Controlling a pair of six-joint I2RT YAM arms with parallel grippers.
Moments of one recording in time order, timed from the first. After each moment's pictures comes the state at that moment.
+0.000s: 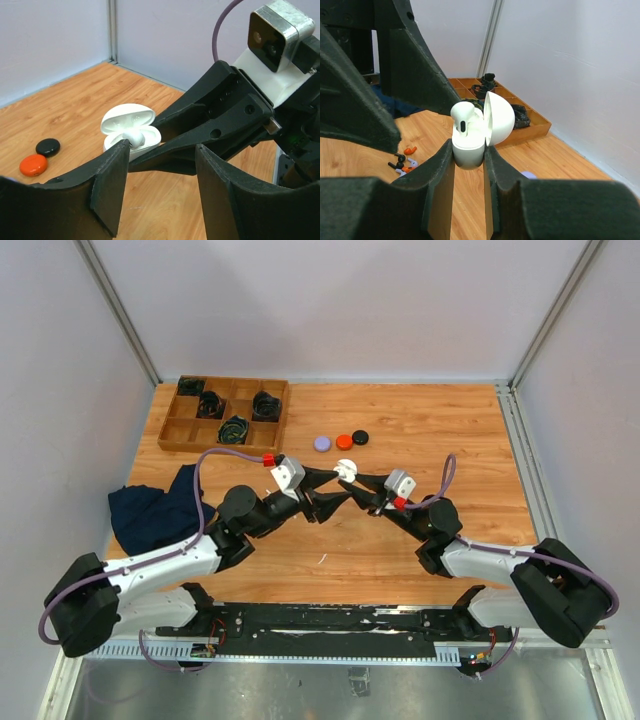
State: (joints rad) left arm -0.88 1.10 0.52 0.78 0.16 -0.15; right arm 0.72 1.26 0.31 1.29 -0.30 -0.14
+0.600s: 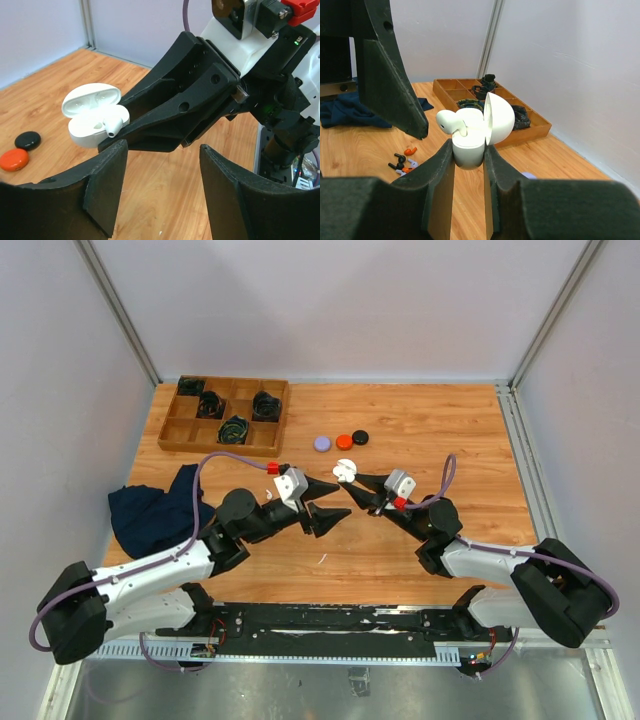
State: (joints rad) left arm -0.90 1.03 0.51 0.65 0.24 -0.12; right arm 0.72 1.26 0.31 1.29 -0.30 -0.14
